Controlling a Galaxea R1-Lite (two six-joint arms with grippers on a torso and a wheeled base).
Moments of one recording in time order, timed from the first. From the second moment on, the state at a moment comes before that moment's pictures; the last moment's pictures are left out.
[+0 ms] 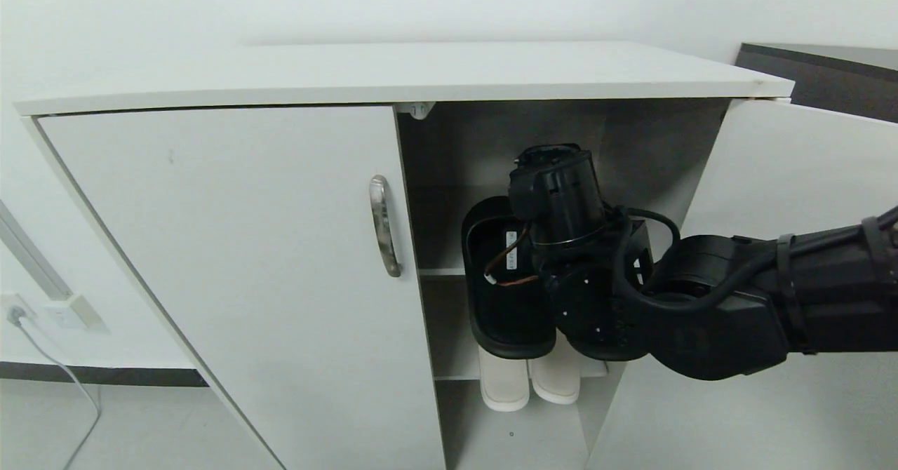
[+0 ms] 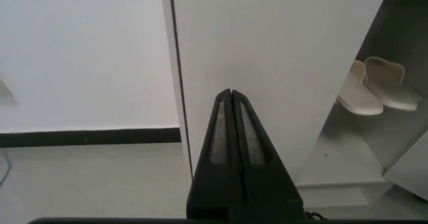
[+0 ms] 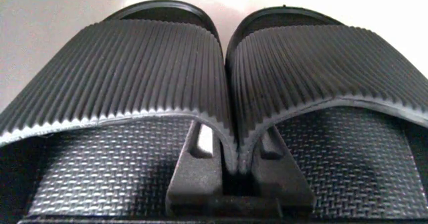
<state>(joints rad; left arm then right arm) 0.00 0.00 0.00 0.00 0.01 0.00 0.90 1.95 -1.39 -0.23 -0.85 0.26</state>
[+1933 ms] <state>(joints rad) 0.00 0.00 0.00 0.00 0.01 0.00 0.76 2.17 -1.74 -0.12 -0.78 0.22</state>
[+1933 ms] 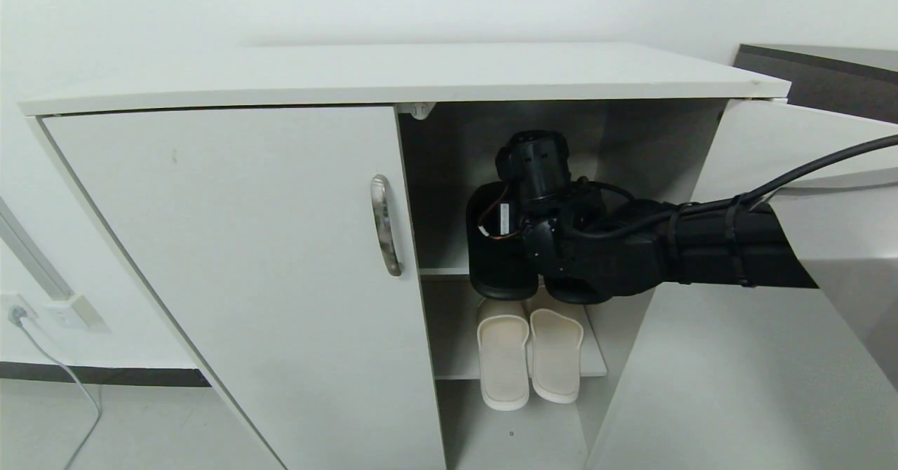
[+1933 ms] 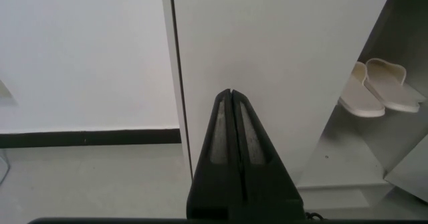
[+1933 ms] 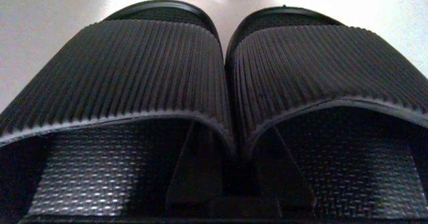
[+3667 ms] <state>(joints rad) 0.00 0.00 0.00 0.00 0.01 0.00 1.02 1.64 -0.96 -0.41 -0.81 0.24</state>
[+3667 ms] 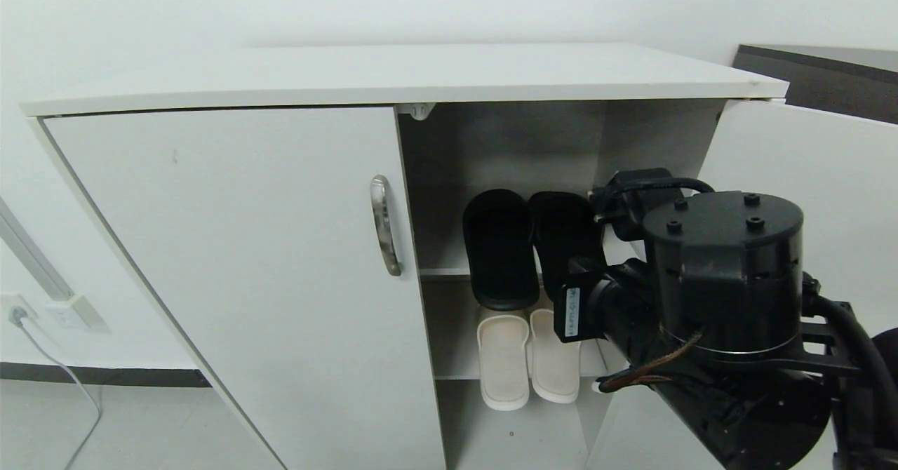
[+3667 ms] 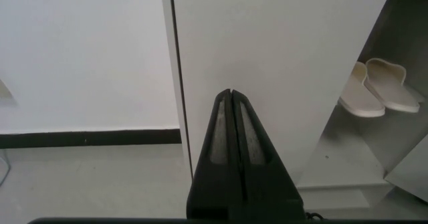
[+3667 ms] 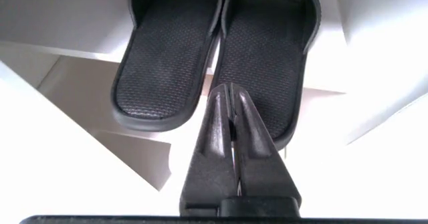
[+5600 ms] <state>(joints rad) 0.00 0.00 0.00 0.00 0.01 0.00 0.96 1.71 -0.91 -0.41 -0.76 0.24</state>
